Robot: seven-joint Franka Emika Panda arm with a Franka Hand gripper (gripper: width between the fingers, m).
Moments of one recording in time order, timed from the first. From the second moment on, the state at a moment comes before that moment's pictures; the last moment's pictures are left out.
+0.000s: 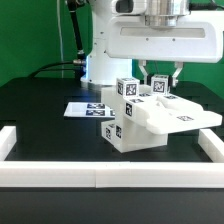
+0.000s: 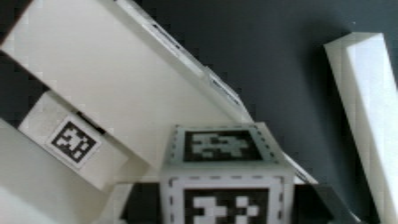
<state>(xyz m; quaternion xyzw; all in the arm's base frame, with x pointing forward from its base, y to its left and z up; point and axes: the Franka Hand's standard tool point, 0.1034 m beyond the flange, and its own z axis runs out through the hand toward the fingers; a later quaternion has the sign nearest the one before) 0.507 0.064 0.113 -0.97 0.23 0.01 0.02</state>
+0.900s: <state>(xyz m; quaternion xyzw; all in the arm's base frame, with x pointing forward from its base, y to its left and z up) 0.507 0.067 0.113 -0.87 0.50 0.02 0.02</state>
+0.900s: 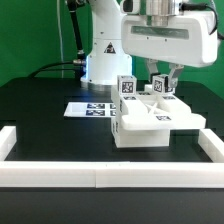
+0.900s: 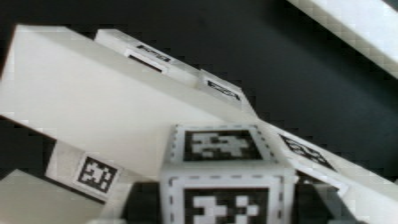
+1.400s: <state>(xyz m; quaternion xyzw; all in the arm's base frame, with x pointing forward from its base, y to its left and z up) 0.507 0.070 0.113 -0.82 0.57 0.02 0.02</state>
